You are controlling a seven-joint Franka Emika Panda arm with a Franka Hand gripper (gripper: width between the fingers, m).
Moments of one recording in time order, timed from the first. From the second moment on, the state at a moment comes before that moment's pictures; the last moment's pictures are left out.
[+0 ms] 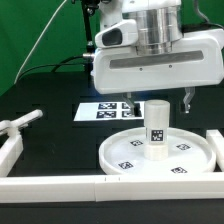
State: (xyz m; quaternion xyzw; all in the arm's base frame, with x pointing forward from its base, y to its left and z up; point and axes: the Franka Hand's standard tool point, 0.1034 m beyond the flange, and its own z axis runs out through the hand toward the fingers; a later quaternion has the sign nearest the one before) arm 0.563 0.040 0.084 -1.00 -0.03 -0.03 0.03
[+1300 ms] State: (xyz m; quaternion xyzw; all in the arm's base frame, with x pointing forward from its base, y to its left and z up) arm 0.565 0.029 0.083 -0.98 -0.20 -0.03 0.00
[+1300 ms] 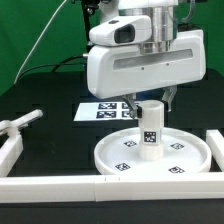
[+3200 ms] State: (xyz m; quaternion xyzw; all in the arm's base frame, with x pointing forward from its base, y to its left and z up) arm 0.562 0.039 0.078 -1.00 0.05 -0.05 0.02
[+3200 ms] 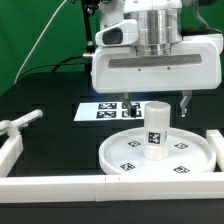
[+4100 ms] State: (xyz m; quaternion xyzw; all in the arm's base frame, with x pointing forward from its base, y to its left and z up) arm 0.562 0.042 0.077 -0.99 -0.15 -0.04 -0.01
